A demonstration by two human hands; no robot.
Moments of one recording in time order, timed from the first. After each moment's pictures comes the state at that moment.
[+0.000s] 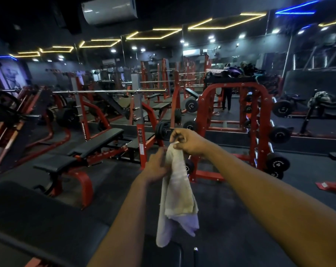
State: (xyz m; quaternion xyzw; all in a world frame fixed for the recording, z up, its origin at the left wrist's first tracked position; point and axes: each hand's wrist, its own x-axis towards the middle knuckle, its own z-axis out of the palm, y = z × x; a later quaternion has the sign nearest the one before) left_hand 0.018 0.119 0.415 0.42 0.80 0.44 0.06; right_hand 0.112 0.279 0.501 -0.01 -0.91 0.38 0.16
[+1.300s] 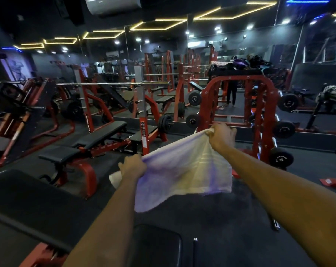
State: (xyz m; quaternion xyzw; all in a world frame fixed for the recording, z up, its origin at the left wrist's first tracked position) left_hand -0.004 0.084 0.400 0.15 0.97 0.18 -0.03; right_hand 0.133 0.350 0.462 -0.32 -0.88 0.10 0.33
